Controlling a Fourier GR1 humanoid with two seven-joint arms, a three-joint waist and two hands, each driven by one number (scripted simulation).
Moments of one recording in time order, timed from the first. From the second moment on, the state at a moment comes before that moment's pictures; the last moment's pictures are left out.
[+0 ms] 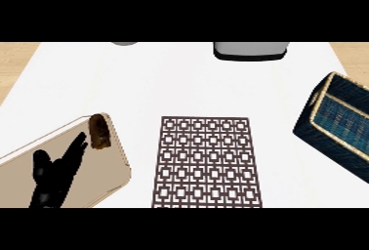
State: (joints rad) left arm 0.13 0.23 0.00 -1.51 0.08 0.01 0.25; right arm -0.60 -0.38 -0.67 -1.54 0.97 -0.08 0.81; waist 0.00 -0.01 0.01
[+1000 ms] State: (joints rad) left arm 0.13 0.21 0.02 -1.49 0.07 -0.01 0.25; right arm -0.41 -0.48 -0.77 -1.74 0.82 -0.03 0.80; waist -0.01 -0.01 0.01
